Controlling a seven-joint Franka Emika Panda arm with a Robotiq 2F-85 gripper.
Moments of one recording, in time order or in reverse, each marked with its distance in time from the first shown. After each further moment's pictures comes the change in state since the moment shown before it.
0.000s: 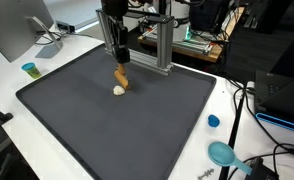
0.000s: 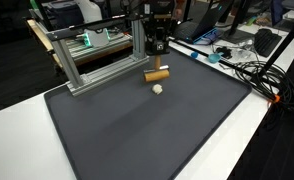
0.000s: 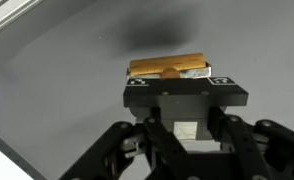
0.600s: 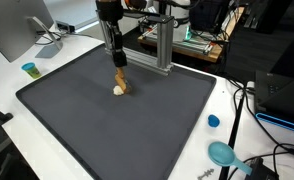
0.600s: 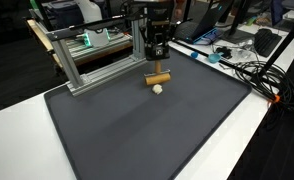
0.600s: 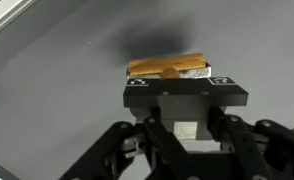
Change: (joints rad) arm 0.003 0.038 -0.040 0.005 0.098 0.045 -0.023
